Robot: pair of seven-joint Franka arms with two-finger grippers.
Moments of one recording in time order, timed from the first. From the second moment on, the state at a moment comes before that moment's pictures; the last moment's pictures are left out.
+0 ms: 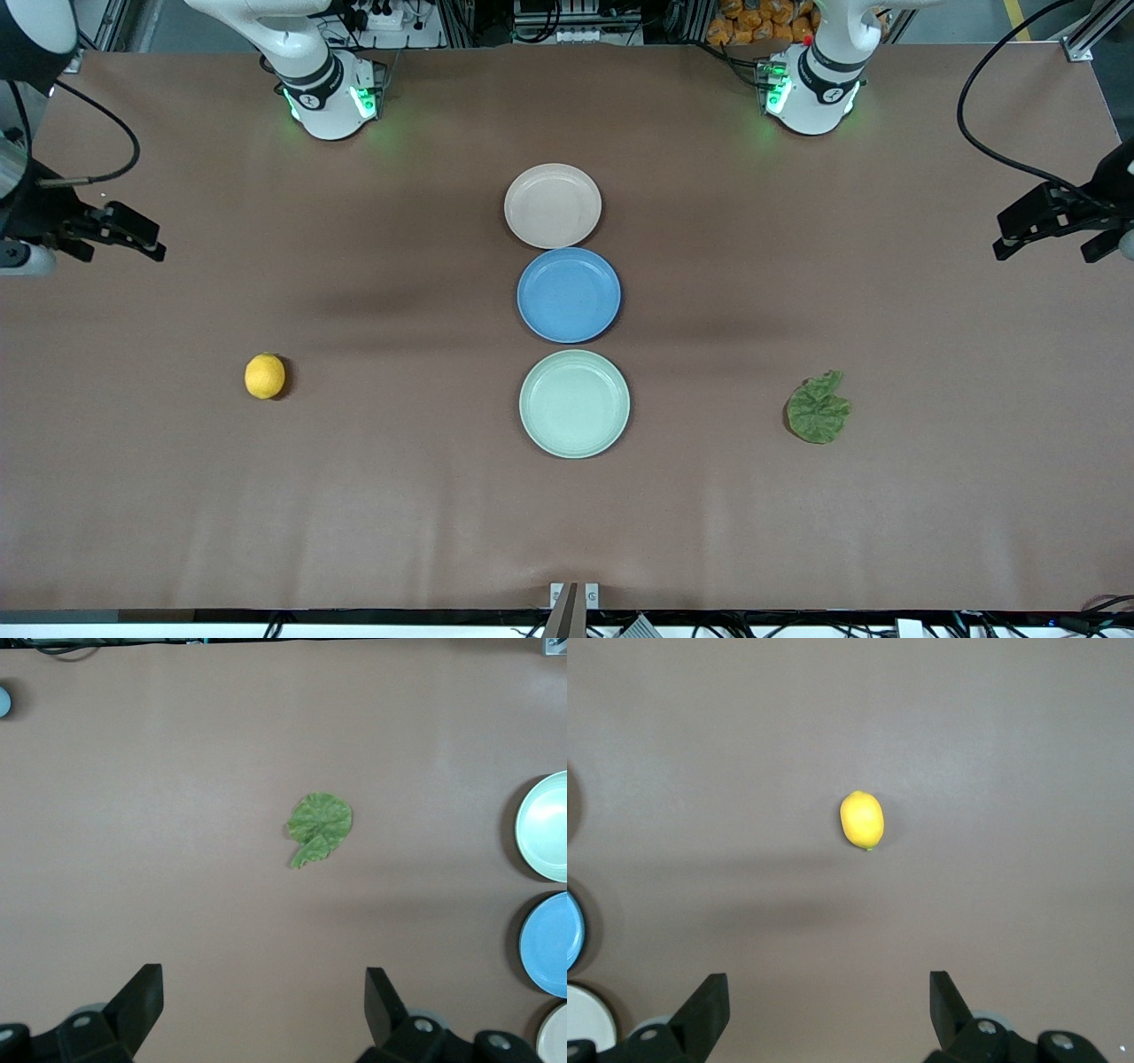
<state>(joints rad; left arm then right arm) -0.07 0.05 0.03 -1.46 0.00 1.61 0.00 -0.02 -0.06 -0.03 -1.75 0.02 1.70 -0.03</state>
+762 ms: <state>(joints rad) -0.06 0.02 0.02 -1.46 -0.01 1.53 0.00 -0.02 -0.06 -0.03 -1.64 0.02 1.58 -0.02</state>
